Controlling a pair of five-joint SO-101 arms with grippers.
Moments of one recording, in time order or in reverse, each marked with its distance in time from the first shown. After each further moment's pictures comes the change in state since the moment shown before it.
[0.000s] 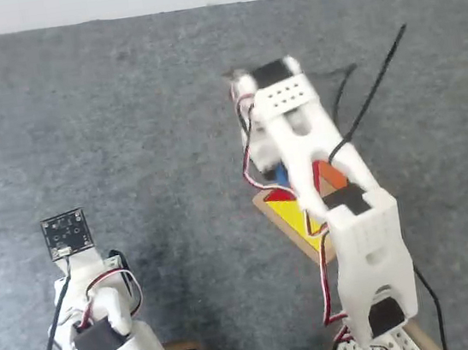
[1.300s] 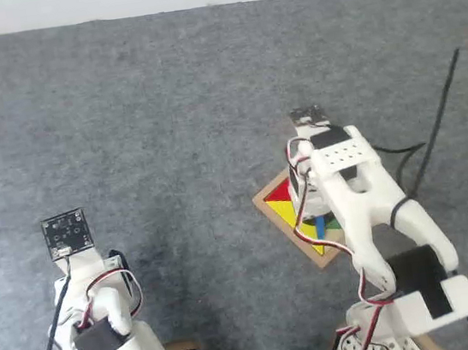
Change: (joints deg) left arm 0.1 0.0 0.0 0.0 0.0; right arm 6.9 -38.3 61.6 -28.0 -9.8
